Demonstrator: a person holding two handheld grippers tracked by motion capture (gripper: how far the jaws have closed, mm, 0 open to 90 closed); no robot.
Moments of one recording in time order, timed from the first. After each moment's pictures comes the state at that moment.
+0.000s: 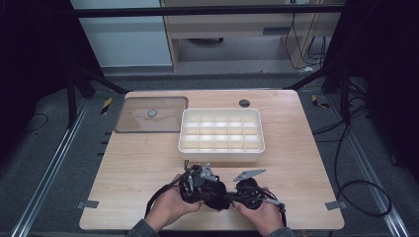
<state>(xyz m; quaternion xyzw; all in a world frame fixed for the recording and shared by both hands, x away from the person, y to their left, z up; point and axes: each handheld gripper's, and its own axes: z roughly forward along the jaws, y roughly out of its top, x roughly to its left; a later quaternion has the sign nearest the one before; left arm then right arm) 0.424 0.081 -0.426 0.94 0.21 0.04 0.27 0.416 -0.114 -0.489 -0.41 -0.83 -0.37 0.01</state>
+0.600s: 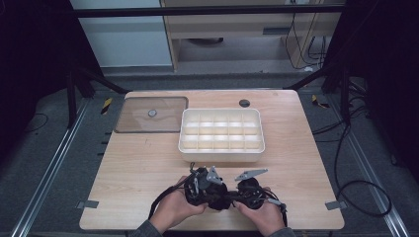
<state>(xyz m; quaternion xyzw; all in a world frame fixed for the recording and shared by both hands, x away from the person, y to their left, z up) 0.421 0.069 -0.430 0.94 0.20 0.03 0.26 0.416 -0.117 -0.488 -0.42 -0.83 -0.37 0.01</state>
